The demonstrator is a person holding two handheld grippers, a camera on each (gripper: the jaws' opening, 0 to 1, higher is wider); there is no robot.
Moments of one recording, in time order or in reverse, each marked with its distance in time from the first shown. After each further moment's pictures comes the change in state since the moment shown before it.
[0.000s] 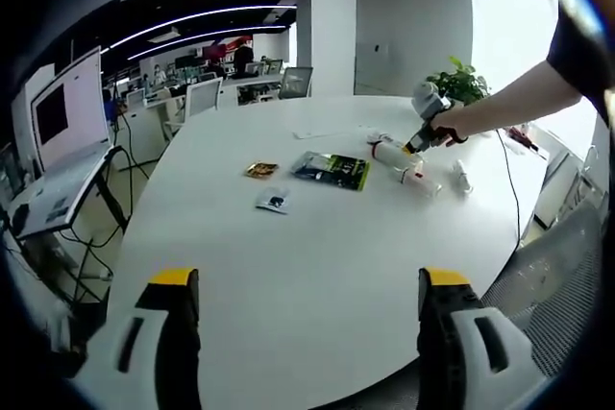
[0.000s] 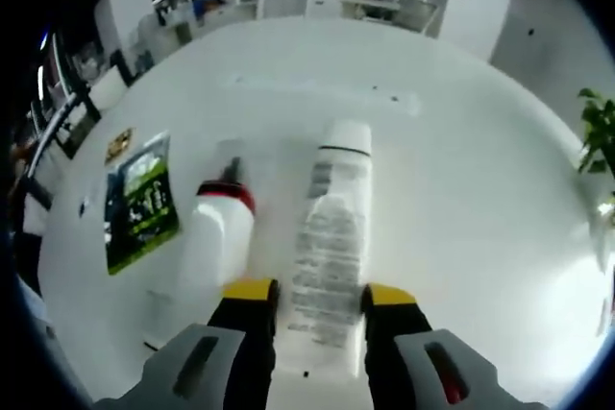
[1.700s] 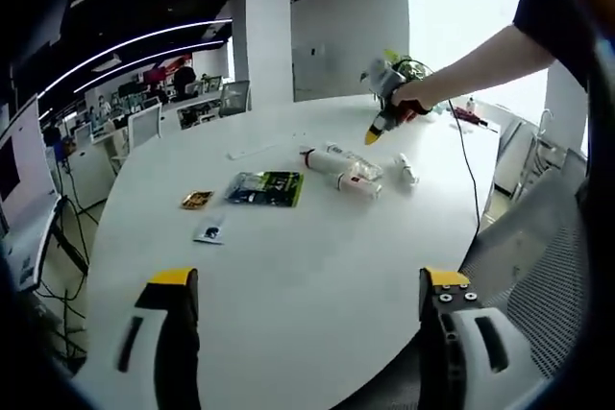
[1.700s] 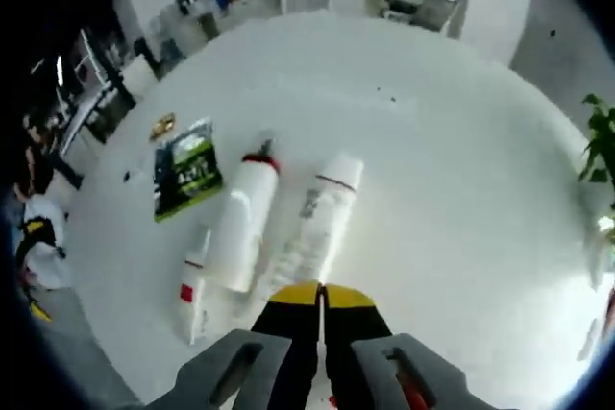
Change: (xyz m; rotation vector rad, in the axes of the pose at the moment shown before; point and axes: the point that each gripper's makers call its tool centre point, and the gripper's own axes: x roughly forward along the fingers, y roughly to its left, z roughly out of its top) left arm 0.009 -0.065 0.013 0.167 -0.027 -0.227; right arm -0.078 -0.006 -0.022 -0.243 -0.013 0.072
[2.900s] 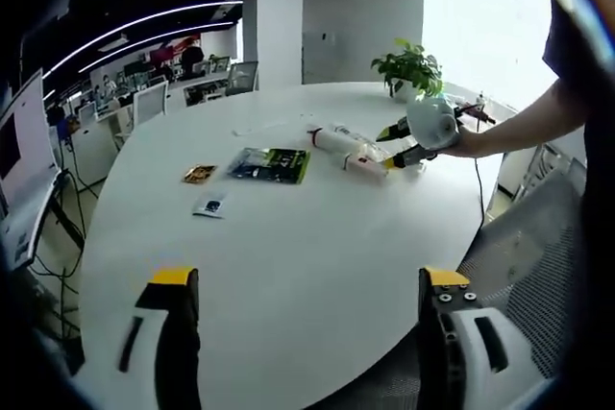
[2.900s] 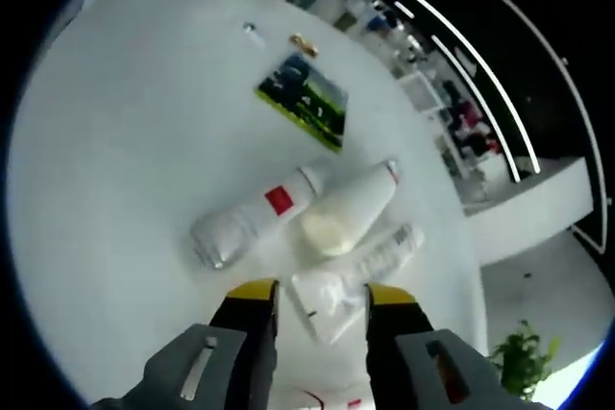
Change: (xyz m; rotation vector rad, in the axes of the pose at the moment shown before) left arm 0.007 0.002 -0.023 -0.053 0.080 0.007; right arm 0.014 0.064 -0.037 -0.720 -0.182 -0.283
